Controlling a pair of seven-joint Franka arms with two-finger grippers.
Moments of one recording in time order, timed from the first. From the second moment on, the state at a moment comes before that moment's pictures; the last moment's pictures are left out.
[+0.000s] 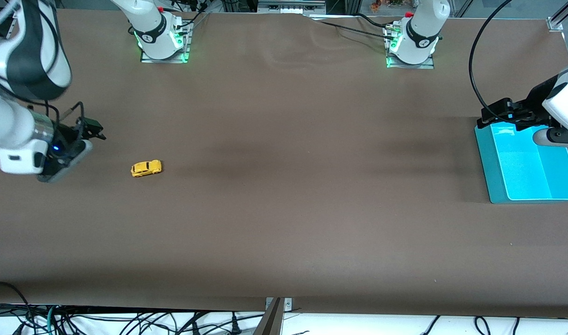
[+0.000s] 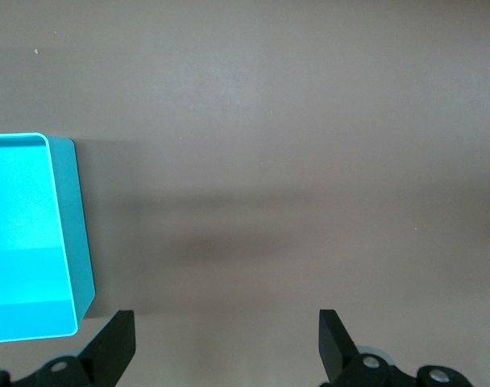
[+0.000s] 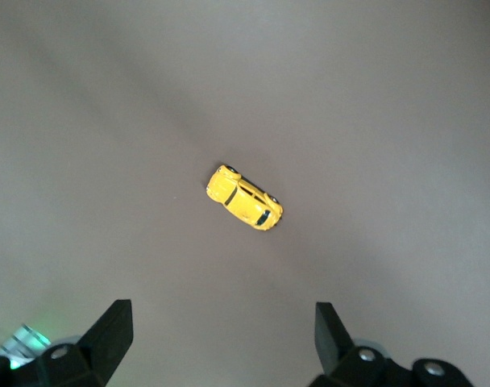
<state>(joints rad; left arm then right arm) -0.02 0.13 0.01 -1.44 -0.10 1.47 -0.01 0.00 0.28 0.02 -1.63 0.00 1.72 -0.86</state>
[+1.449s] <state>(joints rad) -0.03 0.18 -0.01 -1.54 -0.10 1.47 0.55 0.00 0.35 0.02 -2.26 0.00 2.62 -1.53</state>
